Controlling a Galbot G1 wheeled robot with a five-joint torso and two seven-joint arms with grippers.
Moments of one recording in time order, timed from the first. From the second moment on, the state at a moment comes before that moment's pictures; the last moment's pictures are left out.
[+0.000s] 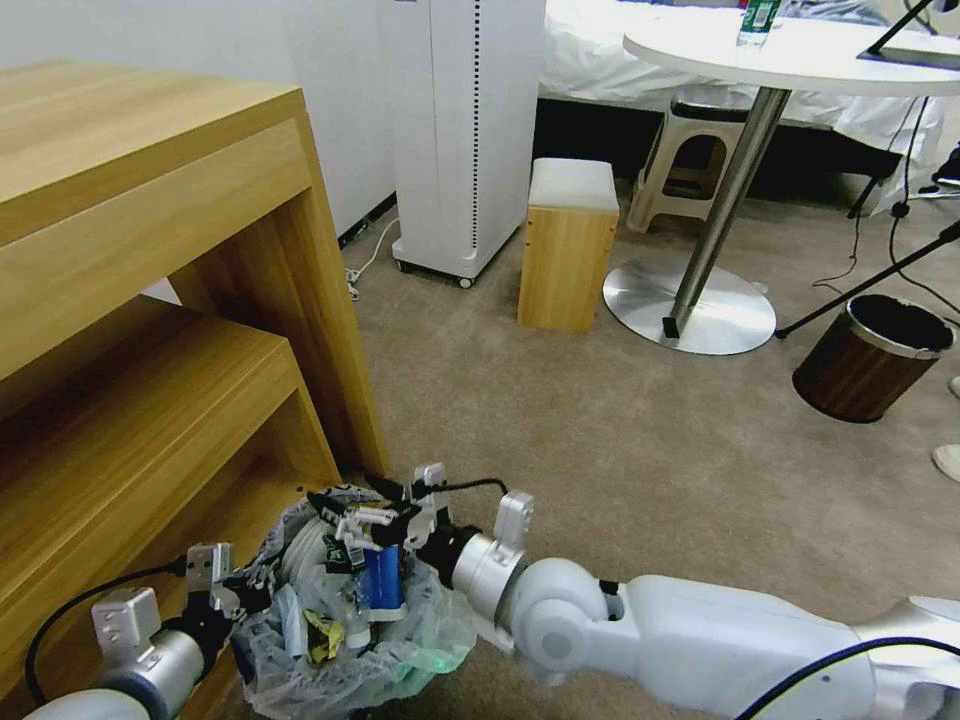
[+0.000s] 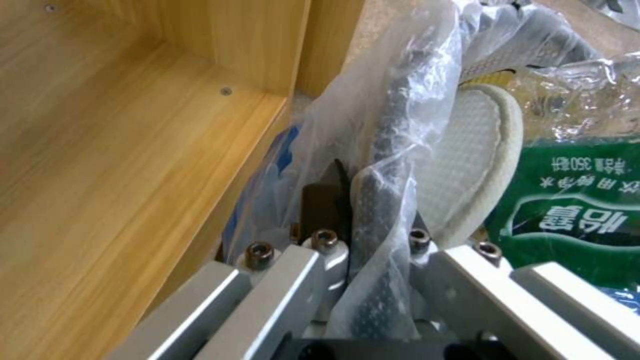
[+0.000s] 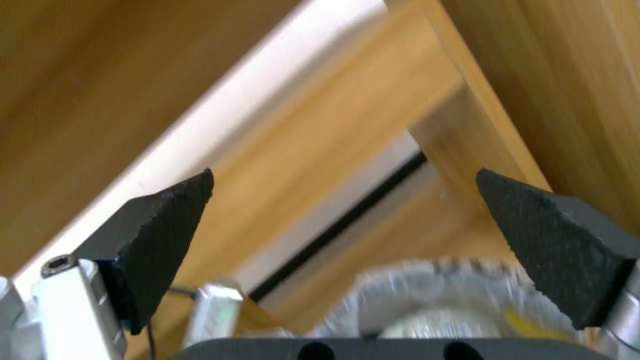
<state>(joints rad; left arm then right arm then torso) 1.85 -1.10 -0.82 -2.31 -0.79 0.56 -0.12 -0.39 0.93 -0.86 2.07 1.39 0.23 0.26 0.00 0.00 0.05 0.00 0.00</state>
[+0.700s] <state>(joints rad) 1.78 -1.03 -0.76 -2.22 -0.99 0.60 -0.24 -0.45 0.83 -0.49 2.05 1.39 0.26 0.25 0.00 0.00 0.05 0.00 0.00</state>
